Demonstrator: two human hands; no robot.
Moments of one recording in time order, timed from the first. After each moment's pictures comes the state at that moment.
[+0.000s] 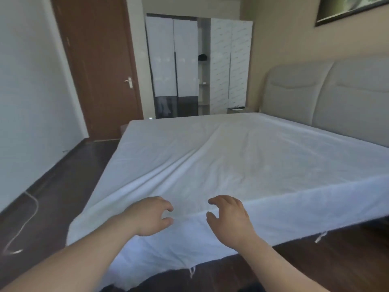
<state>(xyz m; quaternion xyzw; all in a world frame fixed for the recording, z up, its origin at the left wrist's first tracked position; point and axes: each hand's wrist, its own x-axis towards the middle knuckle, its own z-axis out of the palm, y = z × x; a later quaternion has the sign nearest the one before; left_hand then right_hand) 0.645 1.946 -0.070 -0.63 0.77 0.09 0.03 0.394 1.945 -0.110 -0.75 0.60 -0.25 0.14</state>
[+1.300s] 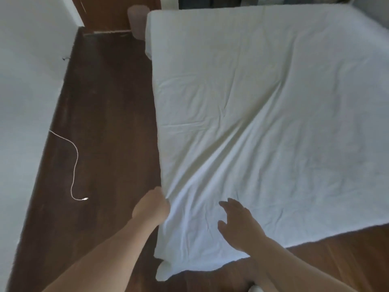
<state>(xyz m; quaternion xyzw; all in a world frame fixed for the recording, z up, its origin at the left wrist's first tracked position) 1.023 1.721 -0.051 -0.80 0.50 0.32 0.05 0.766 1.728 -0.013 -0.68 0.61 0.15 0.37</state>
